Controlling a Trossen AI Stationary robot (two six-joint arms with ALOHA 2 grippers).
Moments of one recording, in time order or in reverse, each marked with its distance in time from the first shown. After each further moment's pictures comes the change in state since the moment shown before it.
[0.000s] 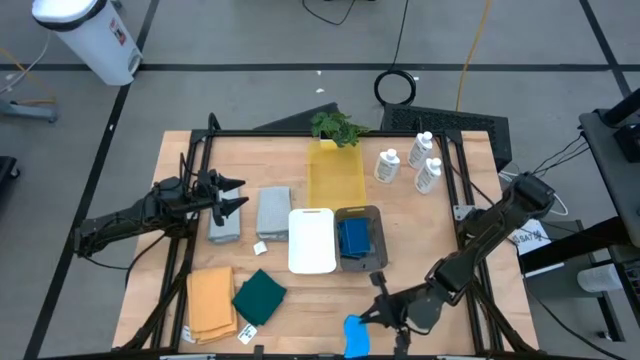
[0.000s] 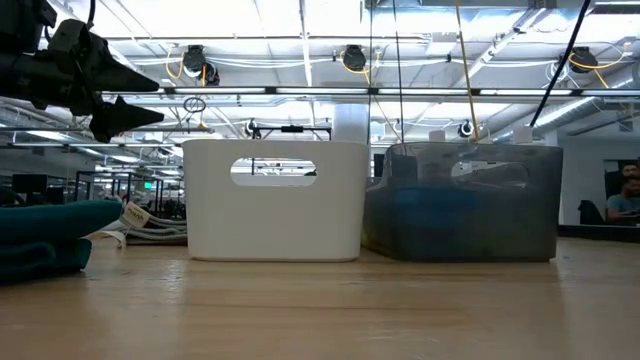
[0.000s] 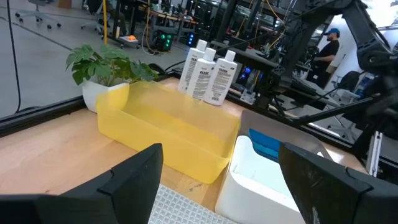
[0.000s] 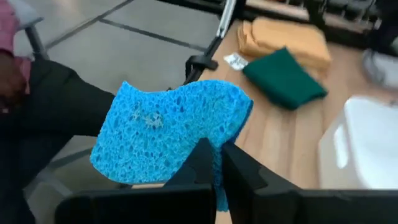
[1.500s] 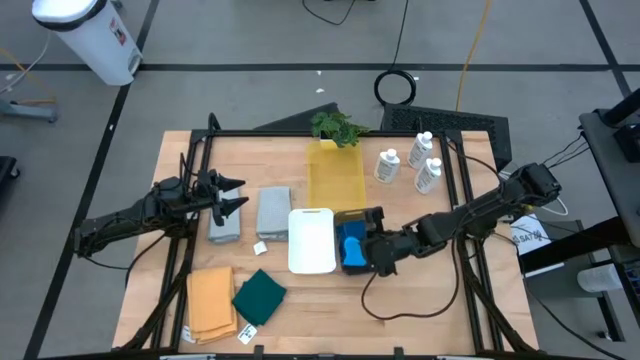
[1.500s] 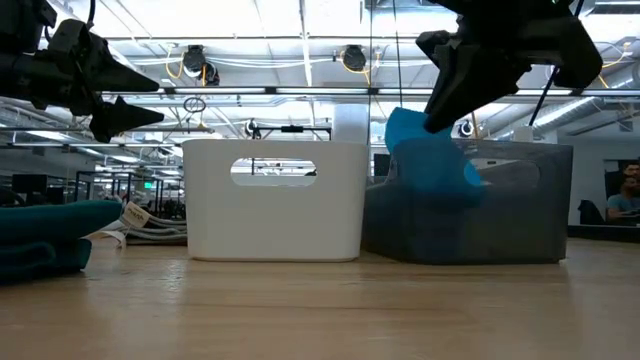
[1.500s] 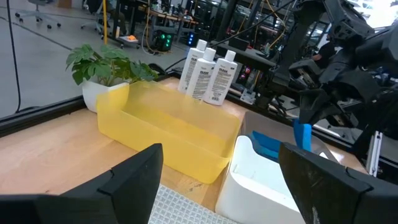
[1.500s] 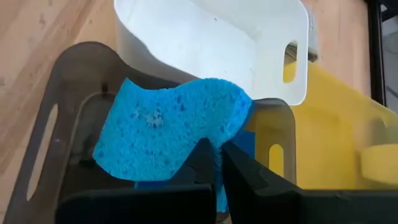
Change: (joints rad) left arm 0.000 0.000 0.000 0.000 0.000 0.000; right arm -0.394 -0.118 0.001 -0.560 0.057 -0.296
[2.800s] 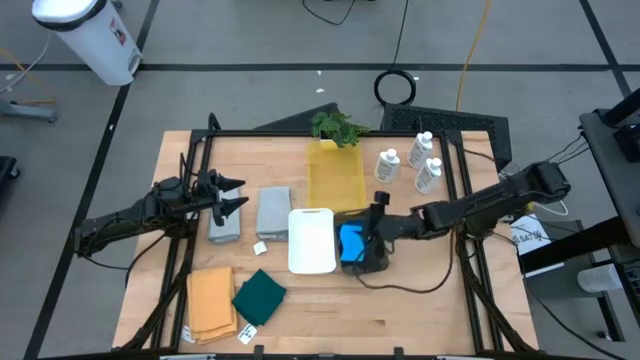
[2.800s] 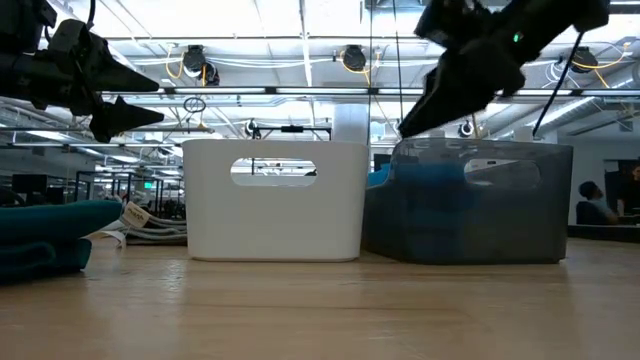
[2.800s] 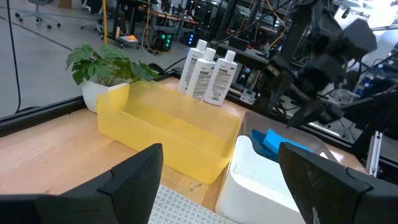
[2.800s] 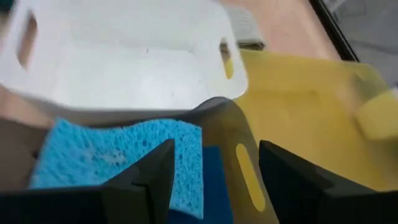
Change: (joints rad) left arm 0.000 0.000 0.000 0.000 0.000 0.000; right arm -0.140 -0.106 -0.200 0.323 0.004 0.215
